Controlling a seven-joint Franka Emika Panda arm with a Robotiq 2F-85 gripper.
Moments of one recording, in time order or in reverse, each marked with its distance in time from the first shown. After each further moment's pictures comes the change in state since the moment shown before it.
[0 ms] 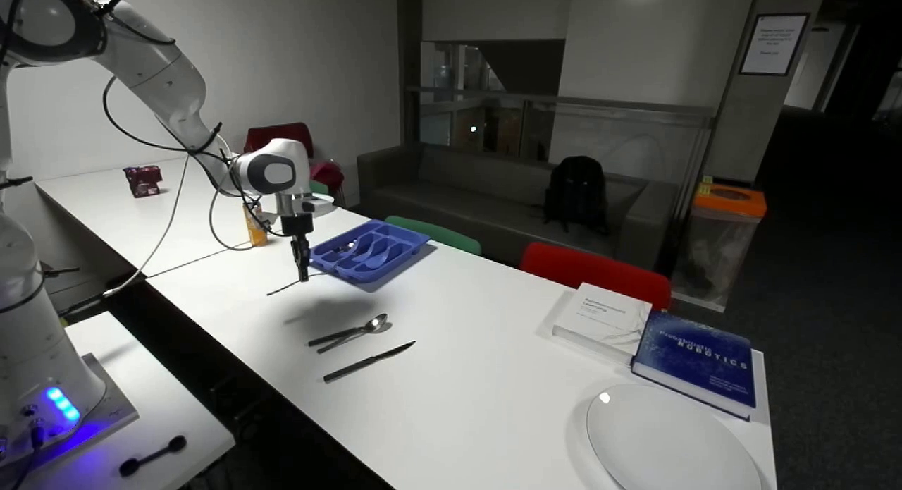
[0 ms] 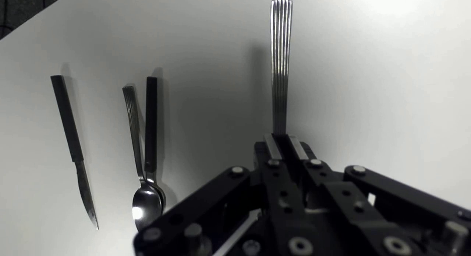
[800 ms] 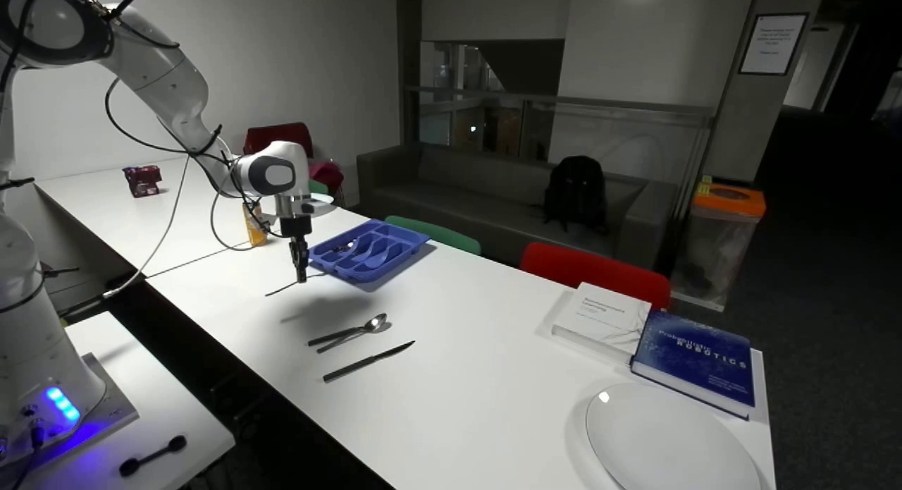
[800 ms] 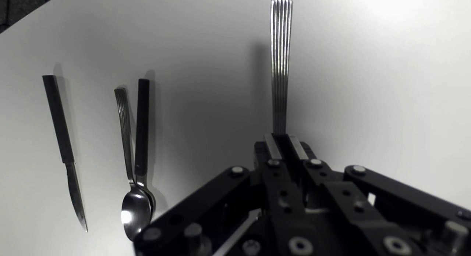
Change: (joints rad) arm 0.000 0.021 0.022 0.016 -0.002 -0.016 -0.001
